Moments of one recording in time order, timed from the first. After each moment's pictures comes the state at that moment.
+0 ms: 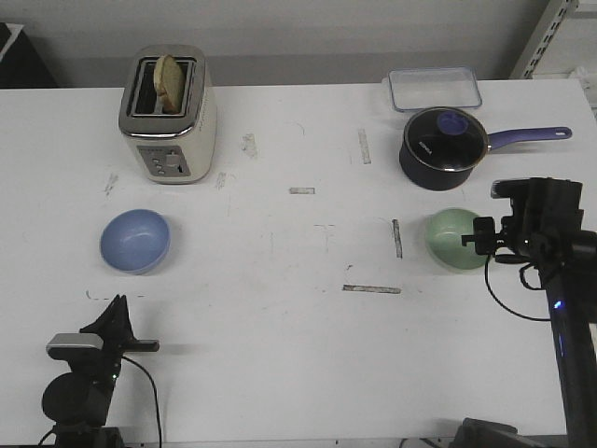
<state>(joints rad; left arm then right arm) 0.02 0.01 0.03 0.04 0.04 -0.04 -0.21 1.34 1.28 -0.91 0.00 -0.18</state>
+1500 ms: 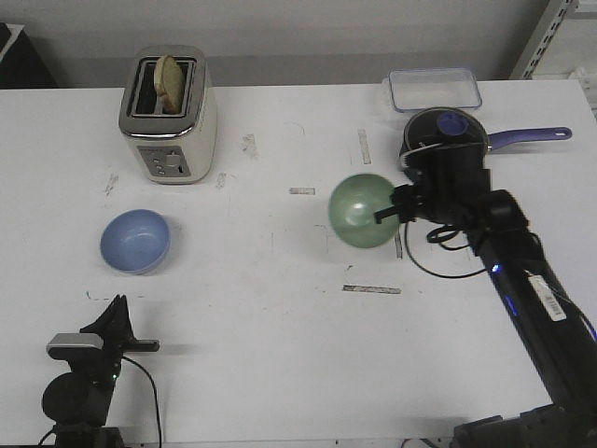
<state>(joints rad) 0.02 0.01 0.03 0.04 0.04 -0.04 0.22 1.52 1.45 -0.77 -0.26 -0.03</state>
